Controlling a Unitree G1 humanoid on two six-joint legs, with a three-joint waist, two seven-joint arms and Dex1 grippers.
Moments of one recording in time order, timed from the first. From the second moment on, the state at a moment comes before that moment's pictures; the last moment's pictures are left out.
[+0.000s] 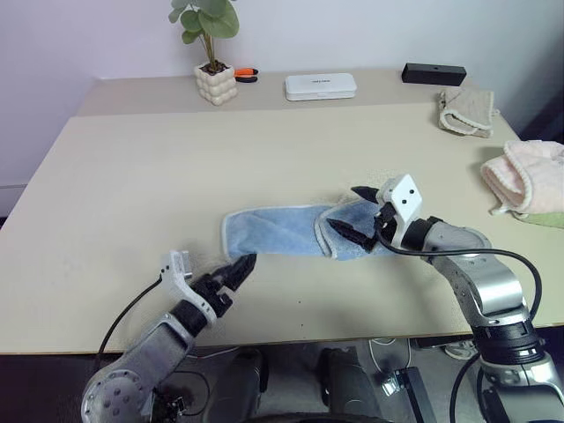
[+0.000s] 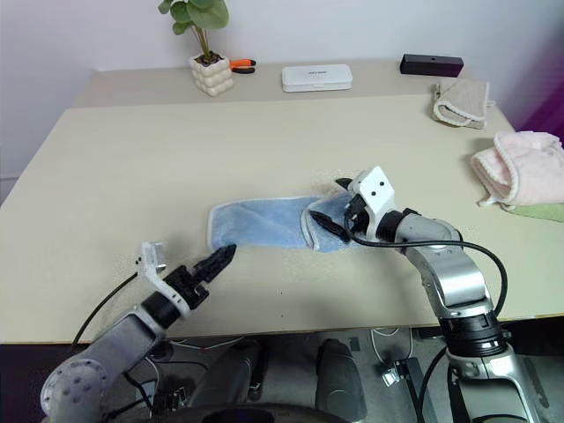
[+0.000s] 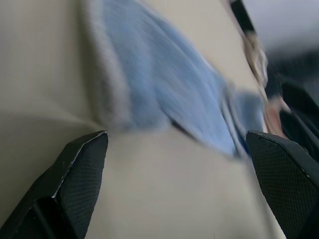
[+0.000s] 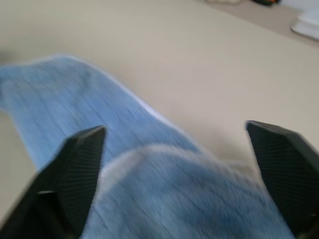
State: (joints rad) left arm 0.14 0.08 0.22 -0.54 -1.36 0.82 0.29; right arm -0.32 -0.59 0.02 -0.25 0.36 0.46 0.71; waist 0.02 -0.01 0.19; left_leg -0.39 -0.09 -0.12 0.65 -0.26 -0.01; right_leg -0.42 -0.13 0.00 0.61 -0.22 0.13
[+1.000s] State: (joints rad) left arm -0.06 0.45 0.40 -0.41 -1.33 0.63 0.18; right arm -0.24 -0.59 -0.02 -0.32 0.35 0.45 0.67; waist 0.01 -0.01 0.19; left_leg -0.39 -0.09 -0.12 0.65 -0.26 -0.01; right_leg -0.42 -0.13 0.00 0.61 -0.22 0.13
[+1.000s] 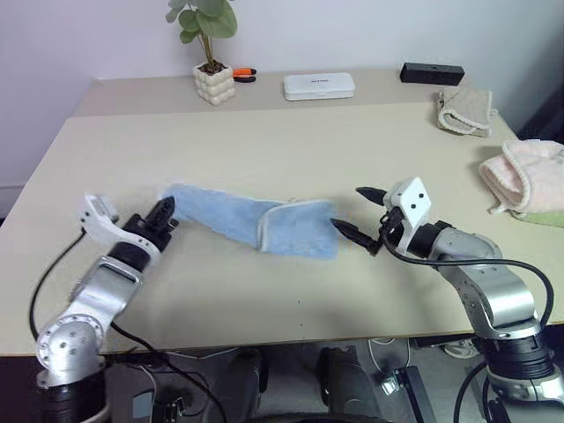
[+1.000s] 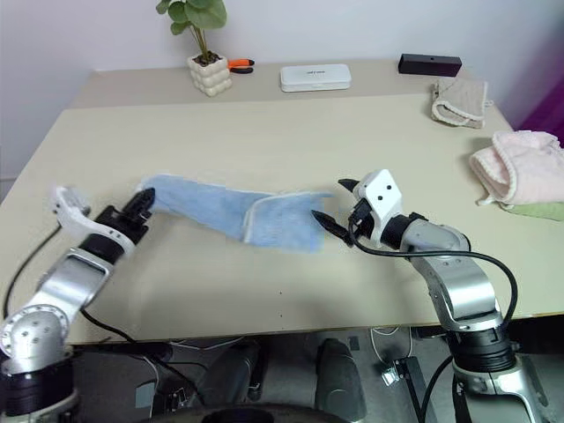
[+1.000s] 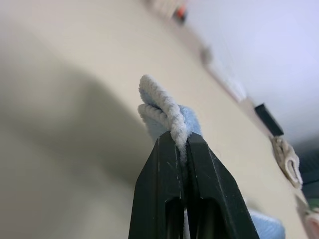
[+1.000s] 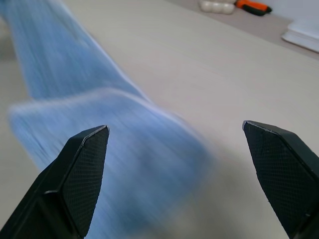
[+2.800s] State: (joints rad) left arm -0.35 0.42 -0.22 -0.14 -0.44 0.60 -0.48; right arm -0.35 -0.41 0.19 -0.21 0.33 0.67 0.55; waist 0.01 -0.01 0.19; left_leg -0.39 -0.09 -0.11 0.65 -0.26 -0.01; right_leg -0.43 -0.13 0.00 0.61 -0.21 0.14
